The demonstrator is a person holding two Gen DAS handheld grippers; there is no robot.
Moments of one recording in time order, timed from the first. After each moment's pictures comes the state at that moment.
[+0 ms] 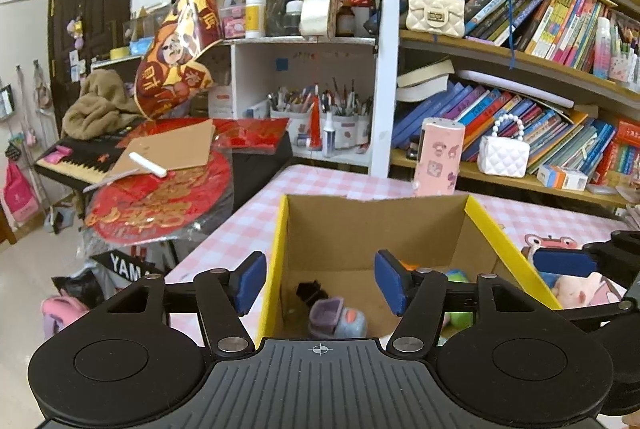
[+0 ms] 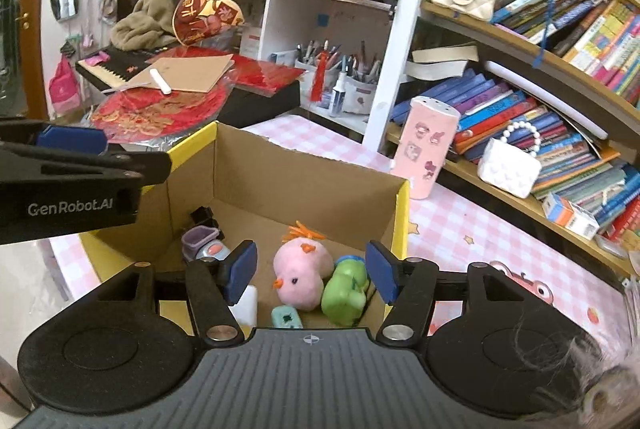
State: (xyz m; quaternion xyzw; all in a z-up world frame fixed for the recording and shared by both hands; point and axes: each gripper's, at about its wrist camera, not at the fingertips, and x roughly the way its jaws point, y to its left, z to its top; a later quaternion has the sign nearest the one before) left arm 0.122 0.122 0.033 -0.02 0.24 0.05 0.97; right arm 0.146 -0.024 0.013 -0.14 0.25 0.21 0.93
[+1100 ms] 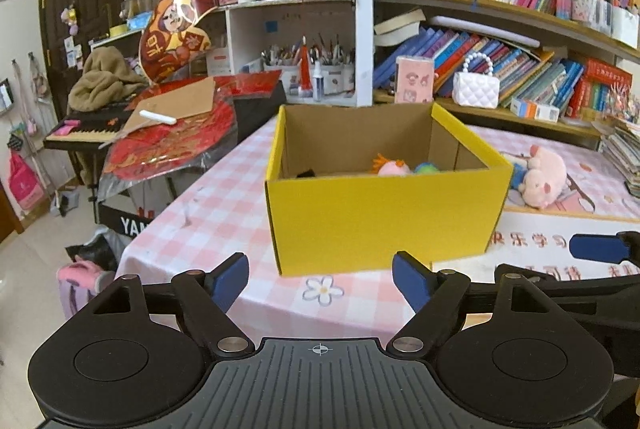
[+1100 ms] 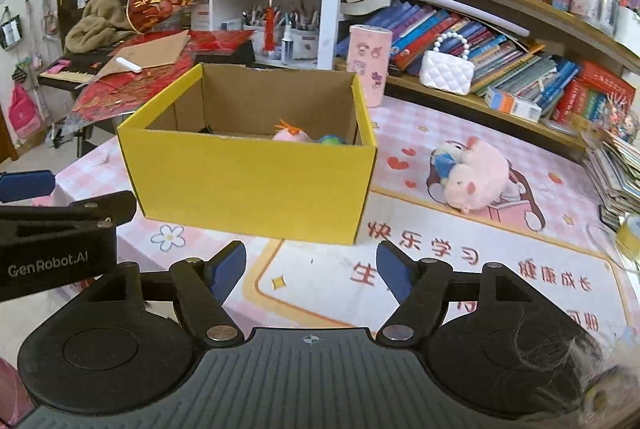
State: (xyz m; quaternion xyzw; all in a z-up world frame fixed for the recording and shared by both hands) left arm 0.018 0.107 -0.001 0.01 0.29 0.04 0.96; right arm 0.024 -0.050 -0.019 -0.07 0.31 0.11 0.94
